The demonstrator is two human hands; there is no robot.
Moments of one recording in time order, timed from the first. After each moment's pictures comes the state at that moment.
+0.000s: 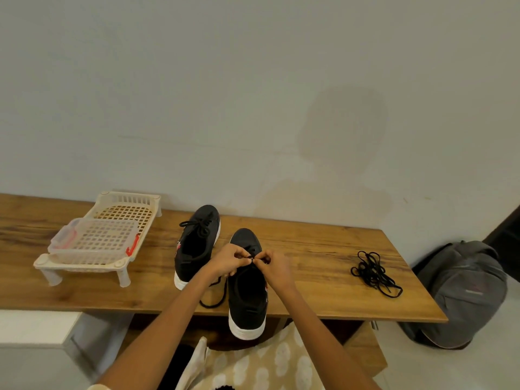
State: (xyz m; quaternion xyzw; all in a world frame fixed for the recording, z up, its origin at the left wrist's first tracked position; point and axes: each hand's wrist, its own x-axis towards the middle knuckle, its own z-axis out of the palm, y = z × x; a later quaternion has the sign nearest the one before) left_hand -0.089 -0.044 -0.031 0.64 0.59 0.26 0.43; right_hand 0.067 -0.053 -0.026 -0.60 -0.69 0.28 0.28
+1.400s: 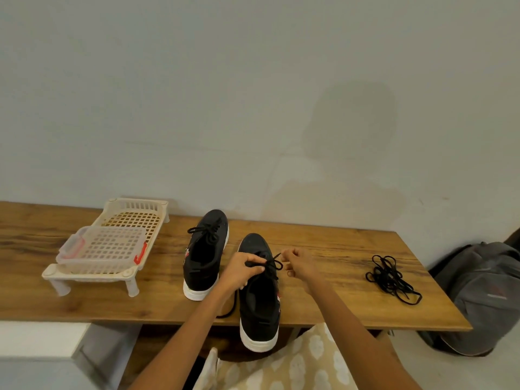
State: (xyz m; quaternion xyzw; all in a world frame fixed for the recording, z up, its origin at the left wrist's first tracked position) left_hand -0.081 -0.049 -0.044 0.59 0.59 0.35 0.42; right_hand 0.089 -0.016 -0.024 -0.63 -0.50 0.49 0.33
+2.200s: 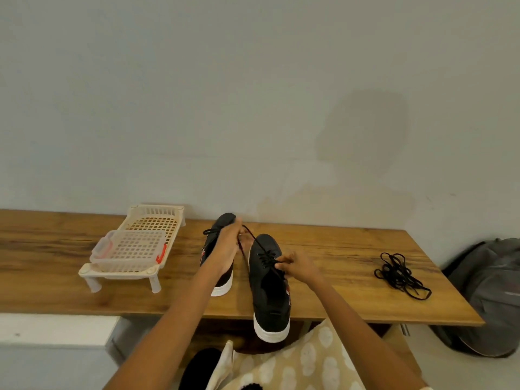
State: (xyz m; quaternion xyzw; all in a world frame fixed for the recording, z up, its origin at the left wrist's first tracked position) left_hand -0.115 -0.054 0.023 0.35 0.51 0.57 0.54; right_hand 0.079 -0.035 -0.014 -0.57 -0.71 0.39 0.17
